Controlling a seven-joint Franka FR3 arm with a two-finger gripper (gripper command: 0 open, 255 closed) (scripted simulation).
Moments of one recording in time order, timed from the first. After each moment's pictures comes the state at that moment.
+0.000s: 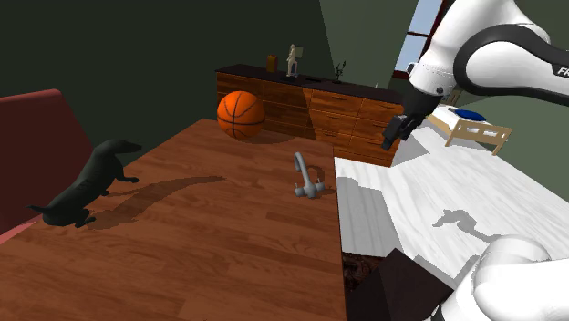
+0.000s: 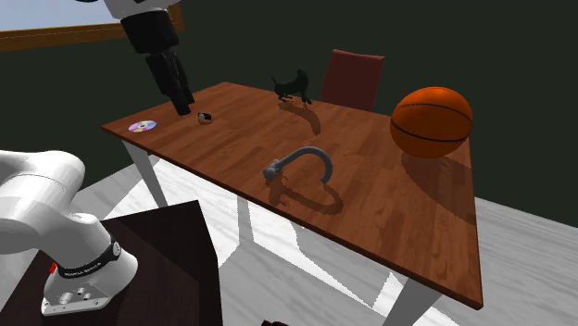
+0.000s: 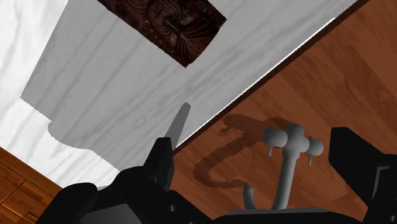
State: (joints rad) arm -0.02 -0.81 0.05 -2.28 -0.12 1.66 0.04
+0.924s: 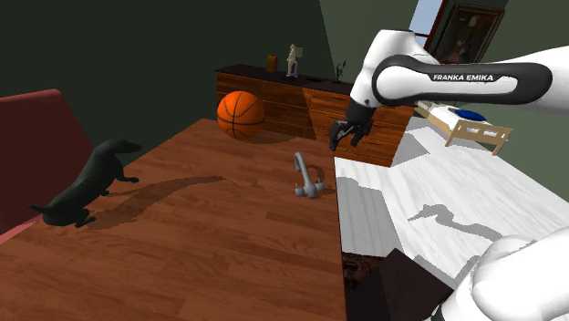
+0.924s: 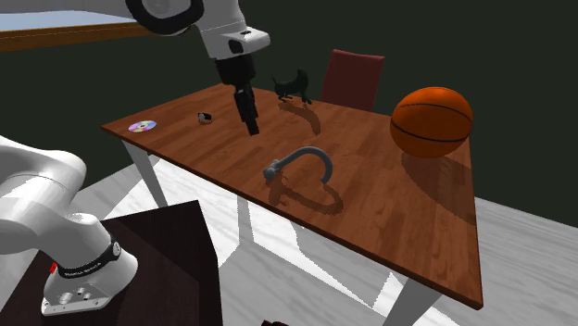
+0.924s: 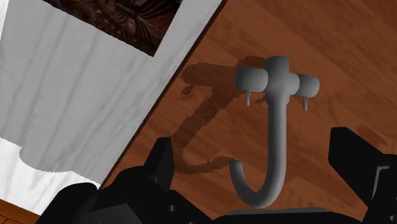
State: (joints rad) arm -0.05 -0.42 0.08 -2.17 -0.04 1.95 0.22
